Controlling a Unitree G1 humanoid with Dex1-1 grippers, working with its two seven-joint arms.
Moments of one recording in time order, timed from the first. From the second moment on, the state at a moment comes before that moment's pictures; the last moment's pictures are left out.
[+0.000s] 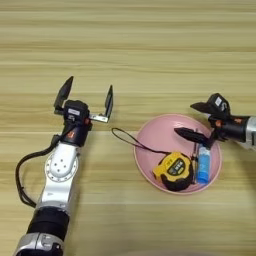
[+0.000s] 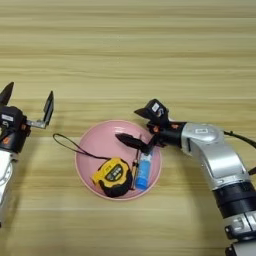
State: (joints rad) left arm -0.16 0.11 0.01 0.42 0.00 -0.67 -0.13; right arm -0.34 -0.47 0.16 0.18 0.22 0.36 0.87
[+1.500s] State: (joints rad) left arm -0.16 0.10 0.01 0.43 0.03 -0.68 -0.12; right arm -0.24 -0.57 0.25 0.03 0.23 0.49 1.14
